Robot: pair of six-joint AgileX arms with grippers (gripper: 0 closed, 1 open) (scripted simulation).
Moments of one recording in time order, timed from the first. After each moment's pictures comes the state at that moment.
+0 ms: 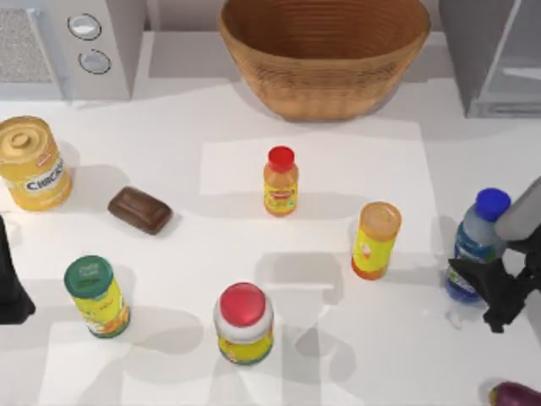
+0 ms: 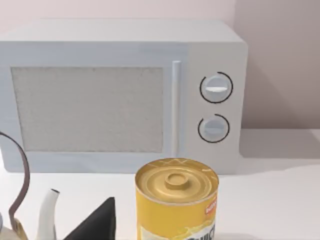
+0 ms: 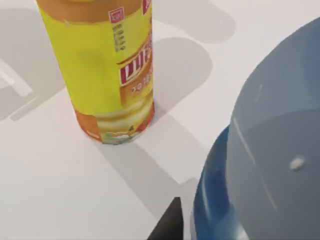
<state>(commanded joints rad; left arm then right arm) 0.00 0.00 0.00 0.00 0.00 0.00 0.10 1.46 0.37 0.36 -0.53 -0.42</state>
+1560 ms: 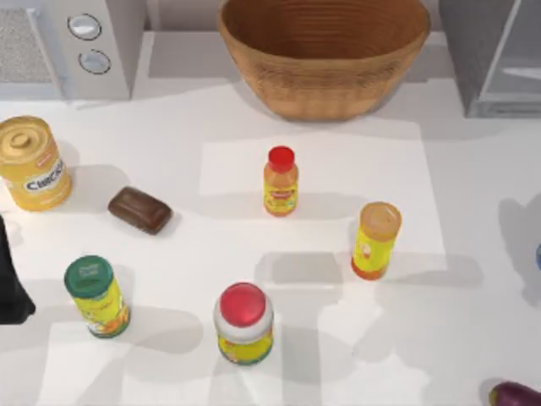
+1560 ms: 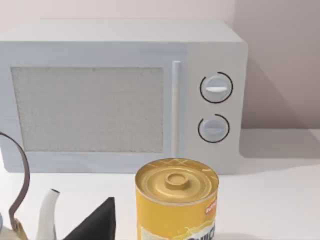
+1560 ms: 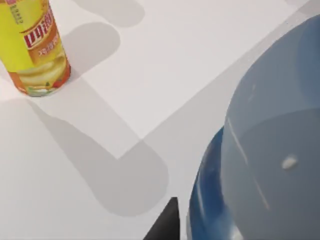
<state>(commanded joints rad) 0.00 0.00 0.00 0.00 0.00 0.00 -0.31 1.37 0.60 -0.22 -0.81 -0.84</state>
